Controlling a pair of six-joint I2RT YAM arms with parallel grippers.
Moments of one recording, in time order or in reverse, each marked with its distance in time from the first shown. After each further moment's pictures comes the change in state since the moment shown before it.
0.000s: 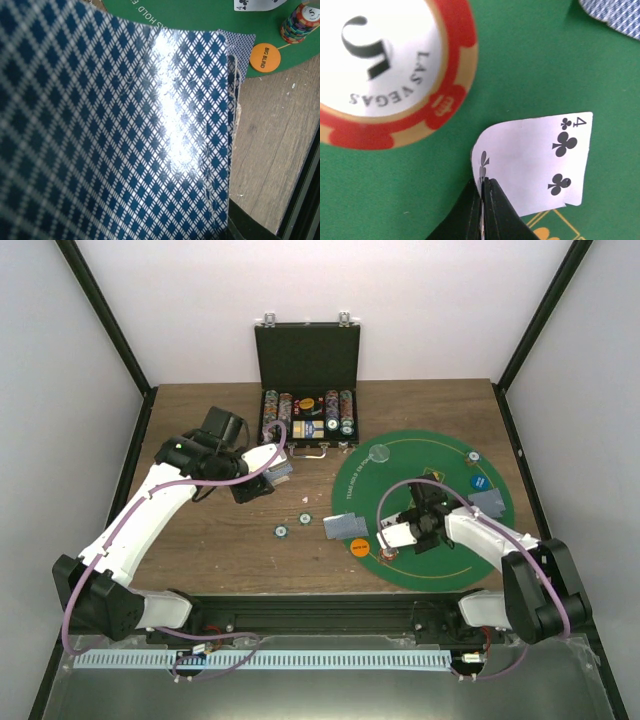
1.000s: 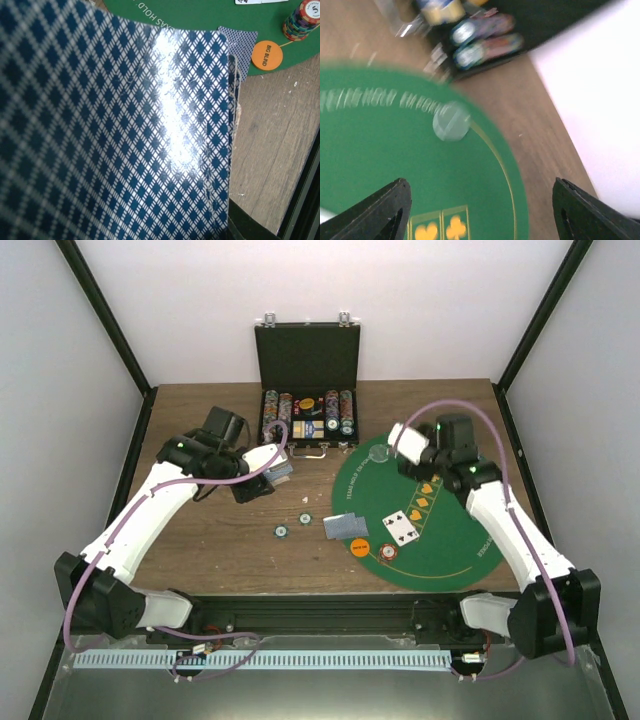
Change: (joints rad) left arm 0.001 0.010 0.000 0.000 -0.004 0.001; right arm -0.102 -0.108 0.331 0.105 -0.013 0.531
